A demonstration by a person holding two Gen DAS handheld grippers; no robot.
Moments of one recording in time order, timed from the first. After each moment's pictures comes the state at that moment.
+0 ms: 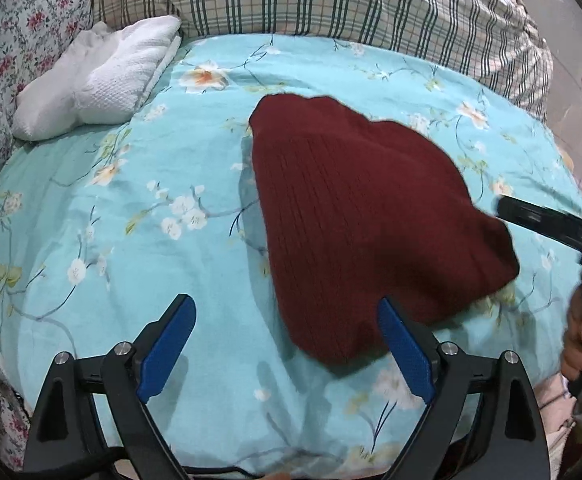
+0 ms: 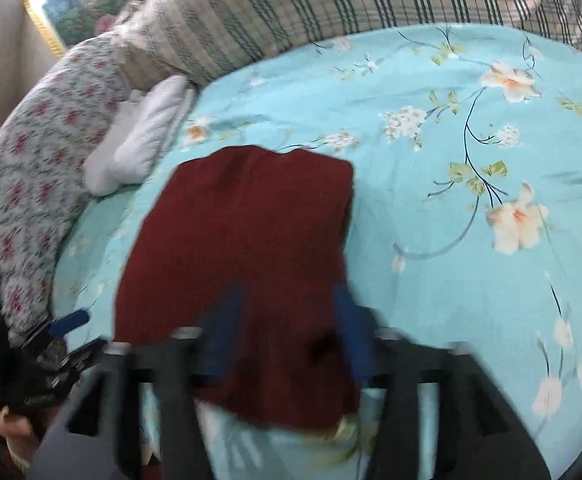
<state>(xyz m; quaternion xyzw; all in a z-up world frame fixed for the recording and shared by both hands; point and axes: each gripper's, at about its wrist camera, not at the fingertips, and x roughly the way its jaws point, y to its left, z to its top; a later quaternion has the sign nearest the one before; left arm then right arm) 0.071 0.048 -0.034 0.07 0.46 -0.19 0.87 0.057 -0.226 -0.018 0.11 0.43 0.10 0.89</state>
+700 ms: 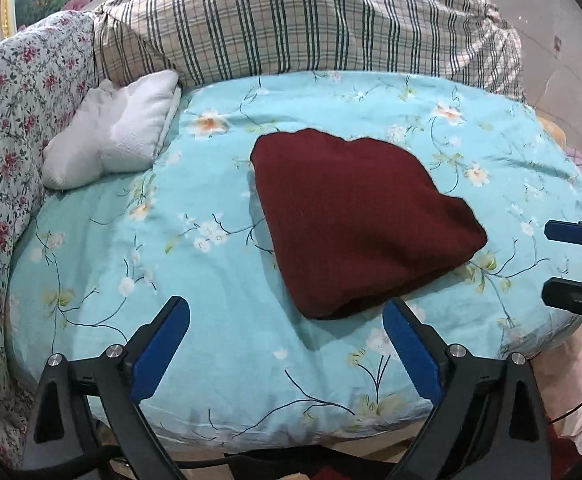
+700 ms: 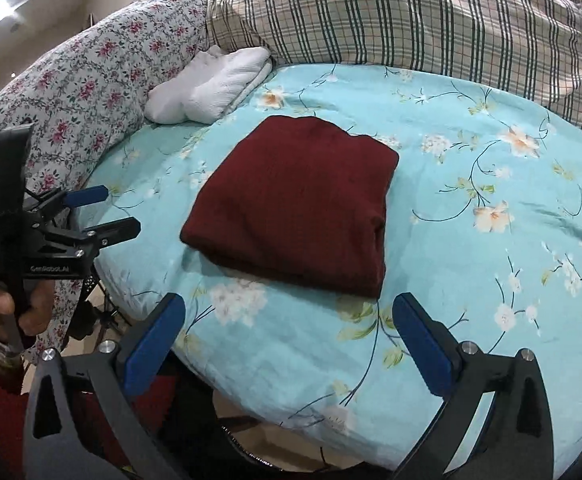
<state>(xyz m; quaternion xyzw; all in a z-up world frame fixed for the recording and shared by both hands) 0.009 0.051 0.009 0.13 0.40 -0.19 0.89 -0.040 -0.185 0.016 -0.01 0.44 0.13 0.89</state>
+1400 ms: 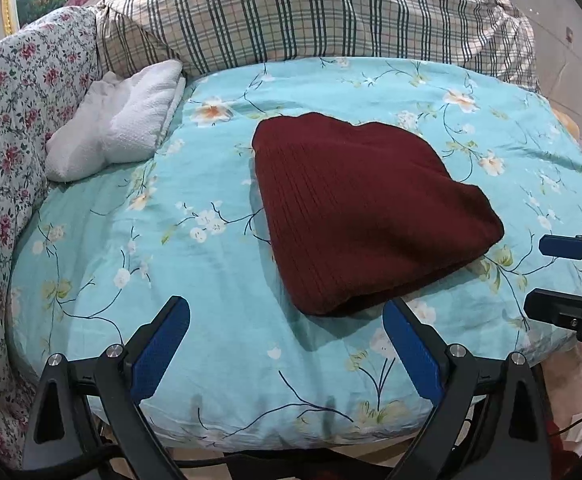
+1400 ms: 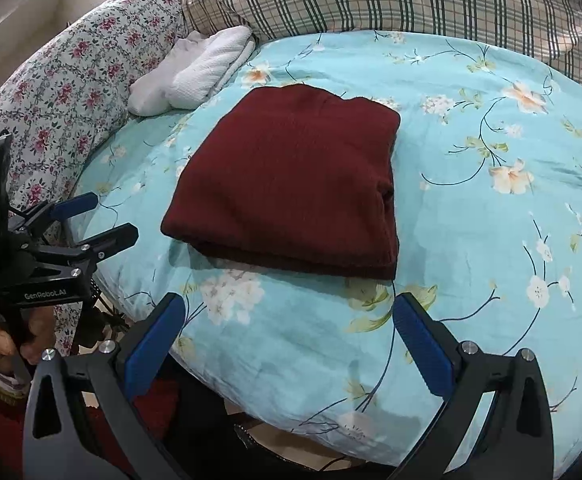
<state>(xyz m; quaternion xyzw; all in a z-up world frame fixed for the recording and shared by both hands) 0.013 0.038 -0.004 0.14 0.40 -0.16 0.89 -0.024 -0.182 -0.011 0.03 0.47 0.13 0.87</state>
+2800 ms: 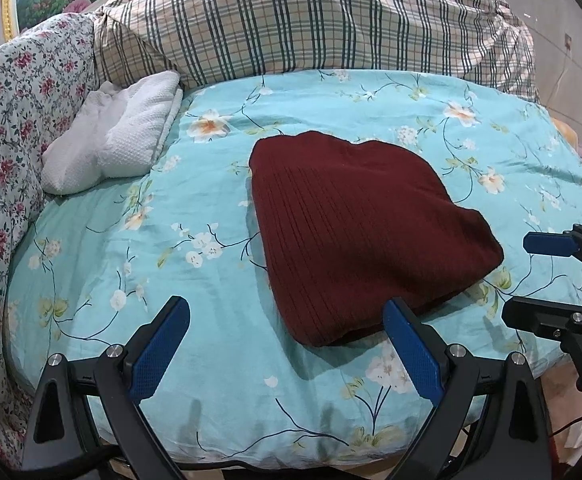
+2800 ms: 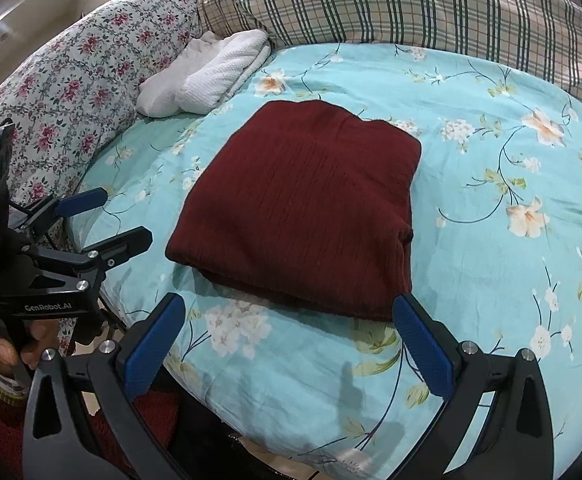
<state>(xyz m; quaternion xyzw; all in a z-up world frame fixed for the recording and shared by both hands) 0.023 0.029 0.004 0.13 0.39 -0.16 0.90 0.000 -0.166 -0.001 0.00 0.46 0.15 0.88</state>
